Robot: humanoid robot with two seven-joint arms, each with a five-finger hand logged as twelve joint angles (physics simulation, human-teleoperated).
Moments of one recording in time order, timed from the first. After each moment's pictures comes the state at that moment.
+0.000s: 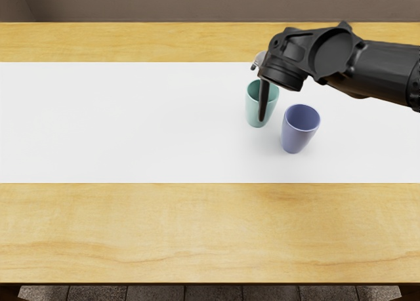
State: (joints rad) left arm -0.08 0.00 0.48 -0.19 0.22 0.17 0.44; right arm 1.71 -0.01 -0.60 0.79 -0.08 -0.02 -0.61
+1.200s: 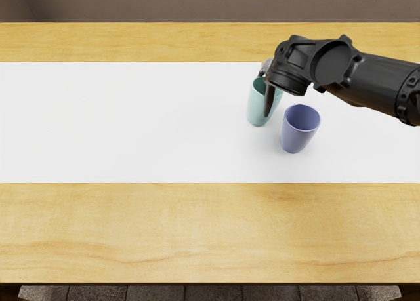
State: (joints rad) left arm -0.08 0.00 0.48 -0.19 0.22 0.17 0.44; right arm 1.61 0.00 -0.55 0.67 -0.14 0.04 -0.61
